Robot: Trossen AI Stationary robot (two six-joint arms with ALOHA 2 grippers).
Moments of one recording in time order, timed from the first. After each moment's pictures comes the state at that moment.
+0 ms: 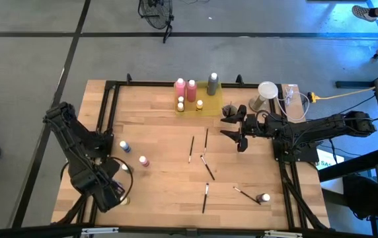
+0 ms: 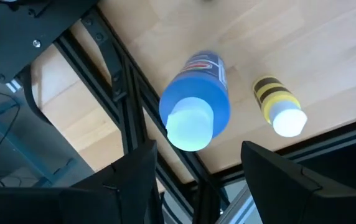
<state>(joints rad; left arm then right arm) -0.94 1.49 1.40 -1.55 0.12 -1.97 -0.01 0.98 0.30 0.74 0.05 0.10</state>
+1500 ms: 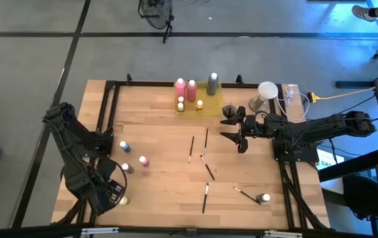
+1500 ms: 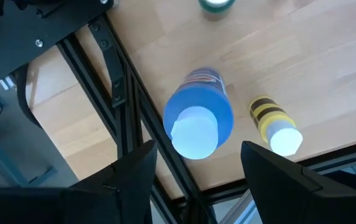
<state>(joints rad) -0.99 1.49 1.40 -1.56 0.04 -2.13 0.00 0.98 0.30 0.71 0.02 0.12</state>
